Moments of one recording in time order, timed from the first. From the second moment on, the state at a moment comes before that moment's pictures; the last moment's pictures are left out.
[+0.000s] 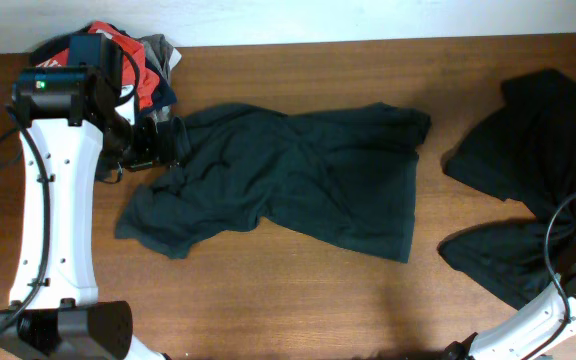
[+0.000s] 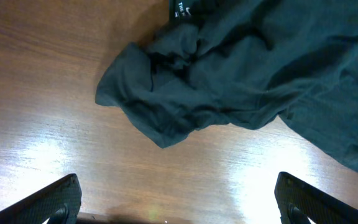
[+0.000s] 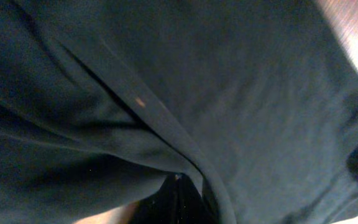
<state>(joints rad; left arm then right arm) -0.01 1.76 1.98 -1.63 -0.01 -0.21 -0.74 2.09 1.80 -1.15 0.16 0.33</state>
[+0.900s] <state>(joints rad) -0.01 1.76 1.98 -1.60 -0.01 -0.21 -0.23 2.13 1.70 -0.99 -0.17 -0.04</state>
